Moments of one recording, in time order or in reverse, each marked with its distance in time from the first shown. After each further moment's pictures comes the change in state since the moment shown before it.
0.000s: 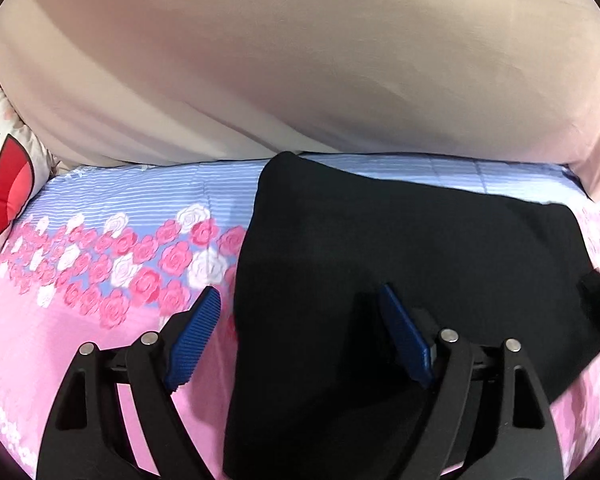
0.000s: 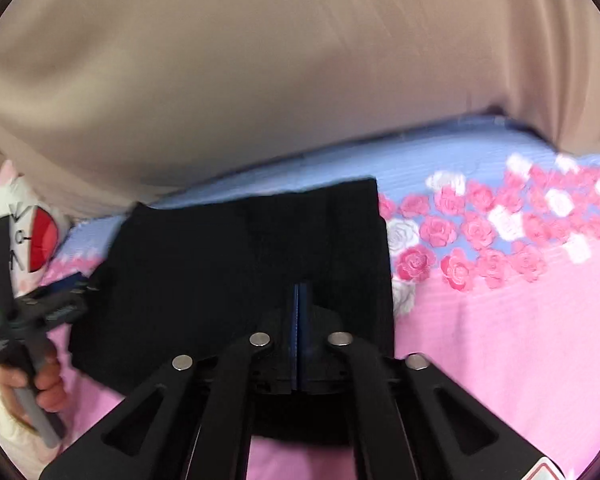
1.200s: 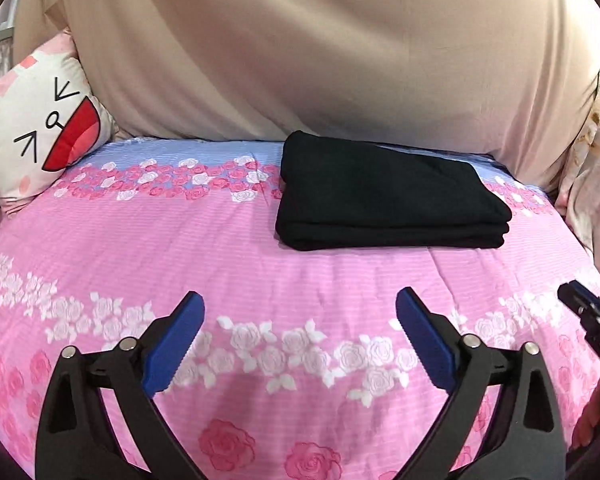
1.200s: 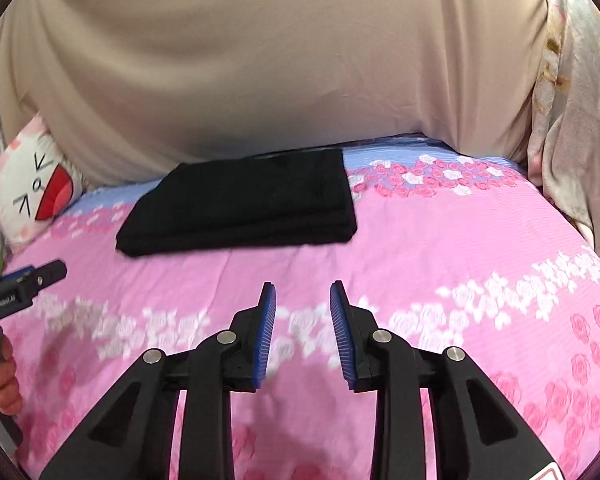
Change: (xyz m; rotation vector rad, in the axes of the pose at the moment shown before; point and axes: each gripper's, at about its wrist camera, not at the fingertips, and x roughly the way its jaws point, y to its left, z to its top) left arm -0.176 0.022 -0.156 -0.059 -0.158 -0.064; right arm -0.159 0.053 -0.148 -0.073 -0.141 -0.198
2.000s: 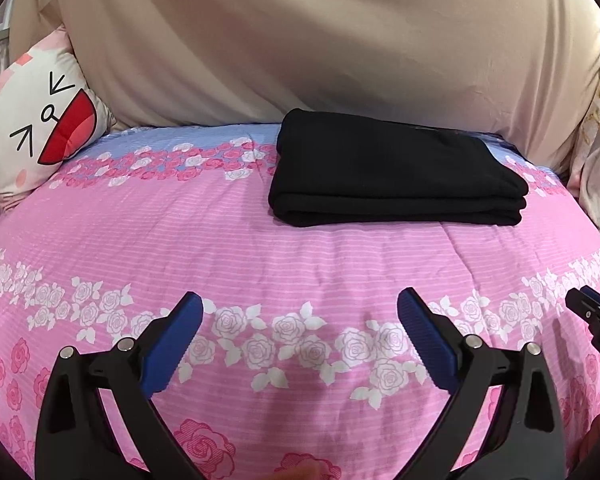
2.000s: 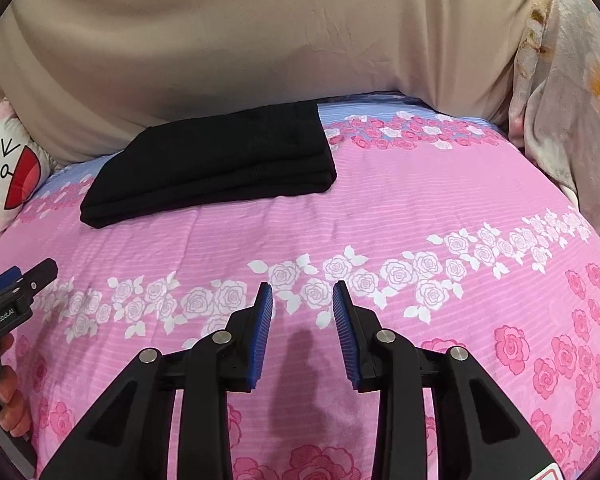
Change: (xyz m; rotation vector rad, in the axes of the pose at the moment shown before) left arm 0.025 -0.010 -0.017 0.028 0.032 0.020; right arm 0.022 -0.002 -0.017 0.033 0.121 -0.114
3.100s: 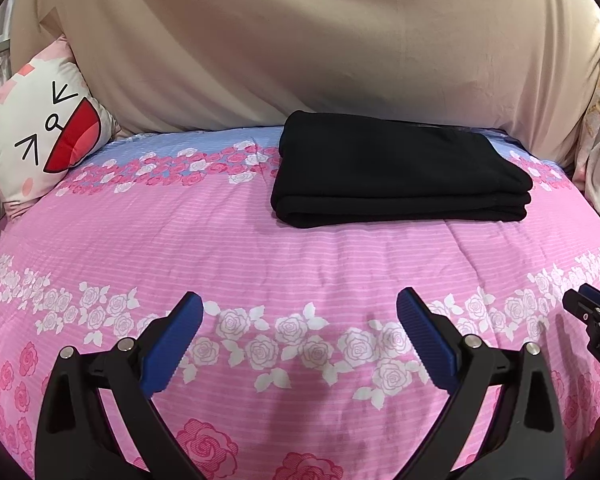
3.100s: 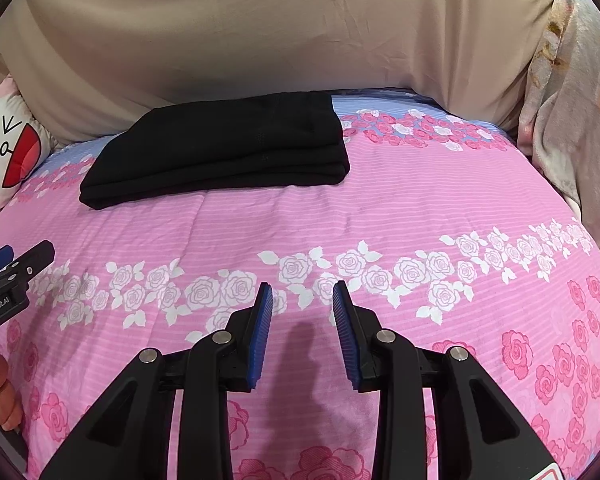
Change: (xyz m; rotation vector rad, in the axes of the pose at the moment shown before) left arm -0.001 -0.004 0.000 0.018 -0.007 0.037; right arm 0.006 0.010 -0.001 -0.051 0.029 -0.004
